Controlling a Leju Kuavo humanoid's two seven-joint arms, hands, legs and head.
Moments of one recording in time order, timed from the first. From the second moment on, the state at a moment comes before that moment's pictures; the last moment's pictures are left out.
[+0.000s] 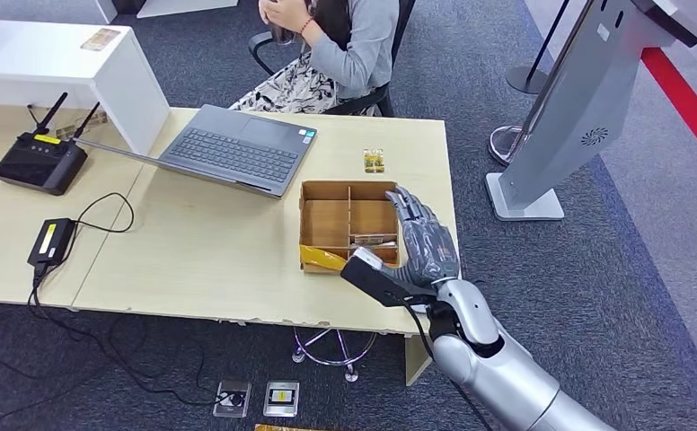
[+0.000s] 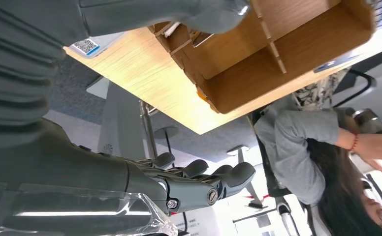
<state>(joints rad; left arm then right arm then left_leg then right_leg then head) -0.10 0.07 -0.93 -0.18 1.00 0.56 0.07 -0.53 -0.19 0.88 -1.30 0.66 -0.30 0.23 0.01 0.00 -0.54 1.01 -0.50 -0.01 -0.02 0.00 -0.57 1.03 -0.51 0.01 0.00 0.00</state>
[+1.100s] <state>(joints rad) -0.11 0.06 -0.96 -0.18 0.97 0.55 0.09 -0.50 -0.14 0.95 -1.37 1.02 -0.15 0.37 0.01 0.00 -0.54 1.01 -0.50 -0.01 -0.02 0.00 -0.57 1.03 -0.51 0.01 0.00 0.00</state>
